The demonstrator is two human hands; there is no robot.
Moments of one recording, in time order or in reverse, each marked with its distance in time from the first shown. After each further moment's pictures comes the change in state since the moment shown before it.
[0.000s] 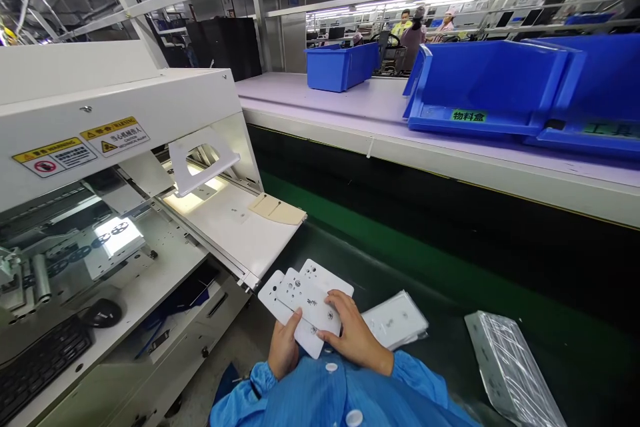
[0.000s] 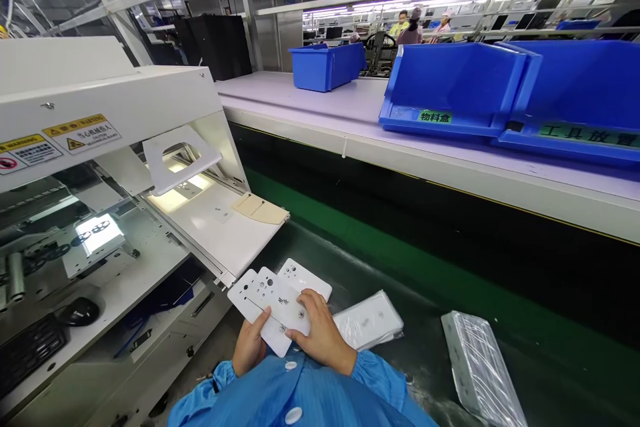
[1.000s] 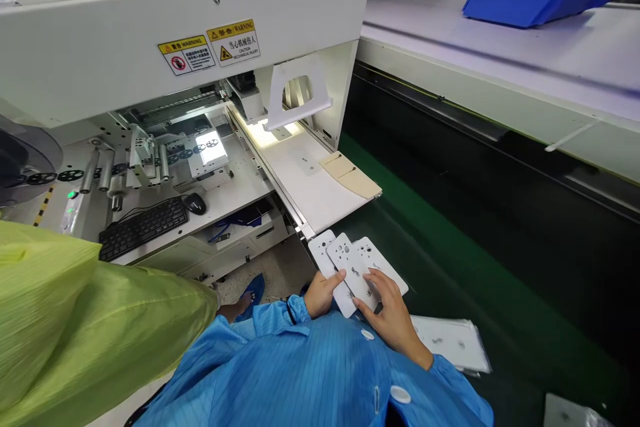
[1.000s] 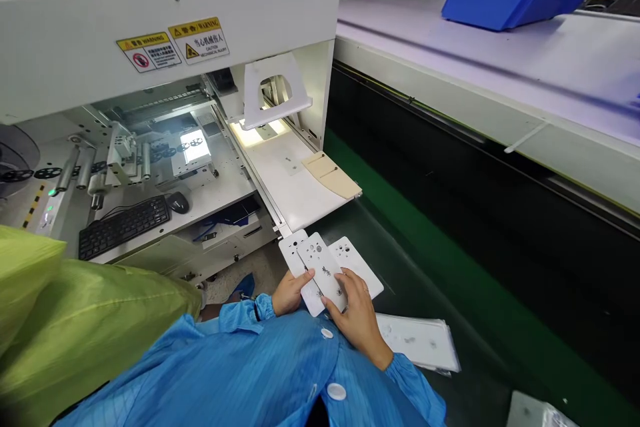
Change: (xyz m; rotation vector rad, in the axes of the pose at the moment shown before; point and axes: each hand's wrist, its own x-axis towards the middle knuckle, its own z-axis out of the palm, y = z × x) left_hand 0.023 0.015 -0.024 0.023 -0.119 0.055; right_hand 0.033 0.011 0.030 -0.155 0.031 -0.244
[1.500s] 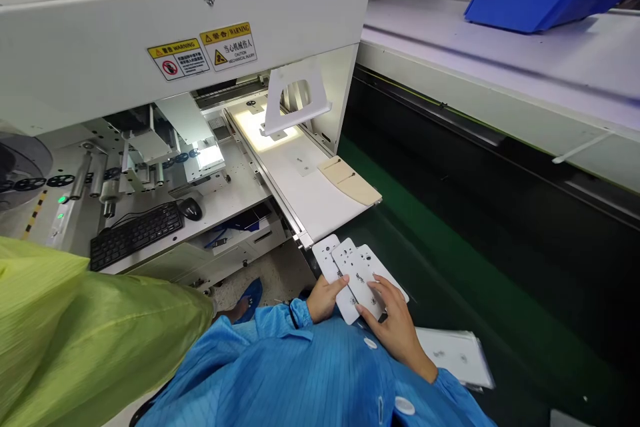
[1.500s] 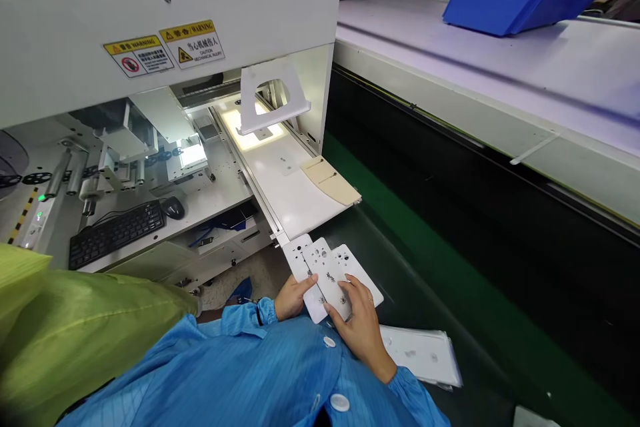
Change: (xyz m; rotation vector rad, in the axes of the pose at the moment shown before) left_hand 0.015 0.005 0.009 -0.030 -0.012 -0.038; right_hand 0.007 0.010 -0.002 -0.002 0.038 0.039
